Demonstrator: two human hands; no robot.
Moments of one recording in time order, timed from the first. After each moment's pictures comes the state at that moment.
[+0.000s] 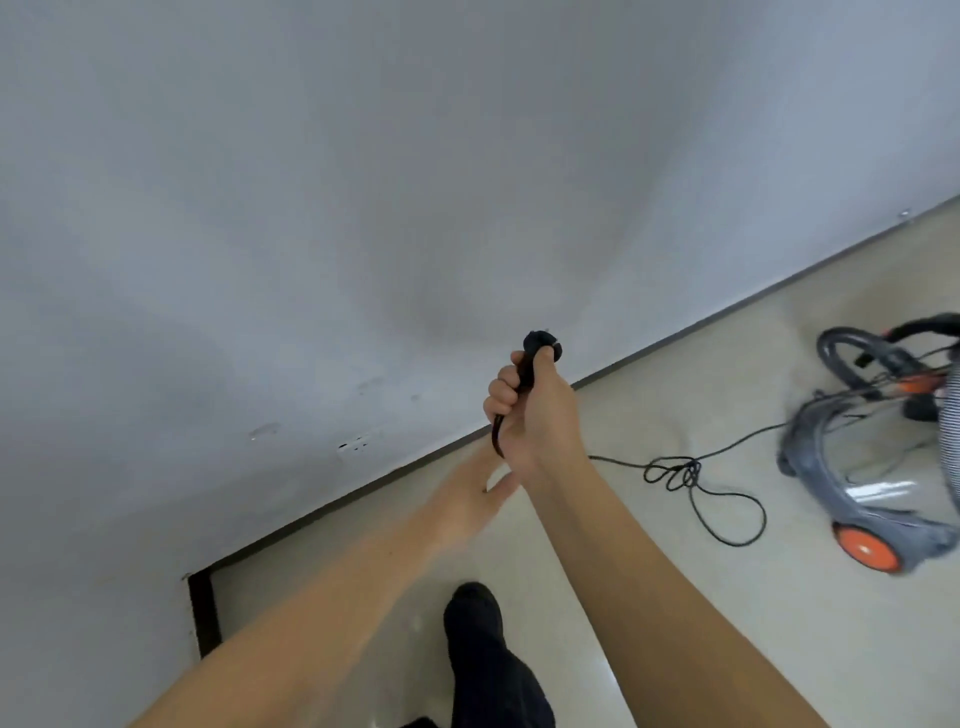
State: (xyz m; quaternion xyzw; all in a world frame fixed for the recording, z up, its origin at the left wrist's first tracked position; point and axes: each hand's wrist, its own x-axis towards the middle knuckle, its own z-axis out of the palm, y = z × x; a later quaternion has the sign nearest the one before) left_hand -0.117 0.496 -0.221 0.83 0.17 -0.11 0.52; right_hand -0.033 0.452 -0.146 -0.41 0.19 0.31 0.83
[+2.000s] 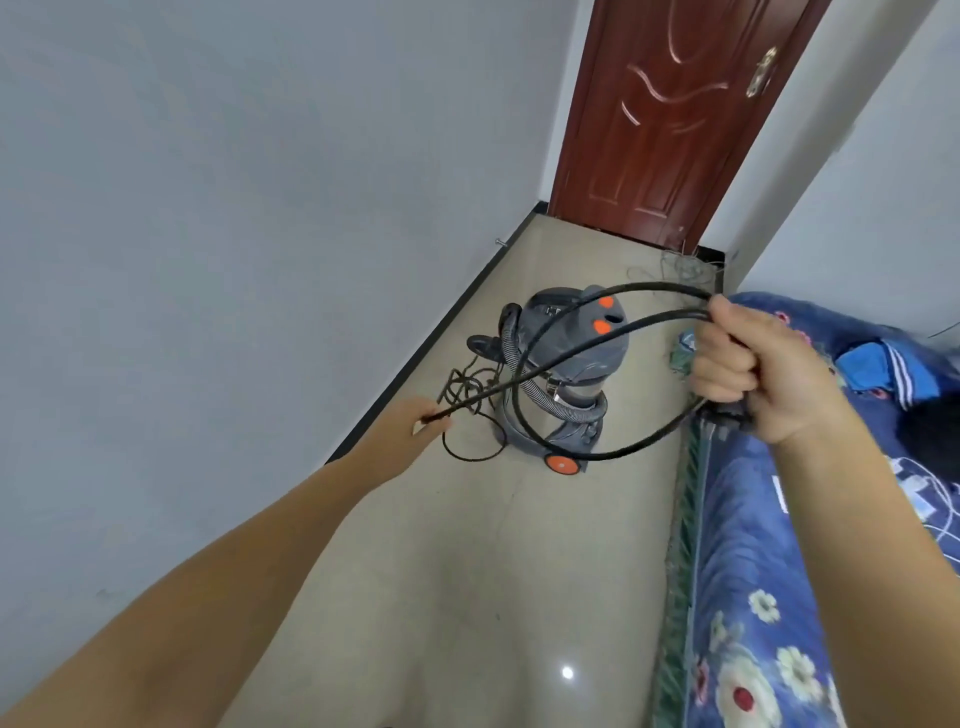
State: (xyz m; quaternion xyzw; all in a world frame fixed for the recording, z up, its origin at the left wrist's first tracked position) left_hand 0.014 0.130 0.016 0.90 -0.17 -0.06 0.41; right_hand -0.041 -0.169 0.160 -0.62 -0.05 0.06 0.78
